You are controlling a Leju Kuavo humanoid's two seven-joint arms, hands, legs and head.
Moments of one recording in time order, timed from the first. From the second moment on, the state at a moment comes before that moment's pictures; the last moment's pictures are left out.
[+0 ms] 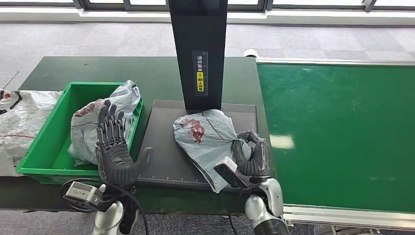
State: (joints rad) left arm -0.02 -0.30 -0.15 -1.65 -0.19 0.12 -0.70; right arm -0.18 0.32 0.07 -0.96 0.97 -0.59 -0.51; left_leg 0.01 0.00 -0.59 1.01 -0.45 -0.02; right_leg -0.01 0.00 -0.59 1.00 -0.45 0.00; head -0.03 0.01
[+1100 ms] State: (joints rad) left arm -0.02 -0.30 -0.16 -1.65 -0.19 0.14 -0.70; right arm -0.19 0.29 0.04 -0.84 0.84 -0.64 -0.57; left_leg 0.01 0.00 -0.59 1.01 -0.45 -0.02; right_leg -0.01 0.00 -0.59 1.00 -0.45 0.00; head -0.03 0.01
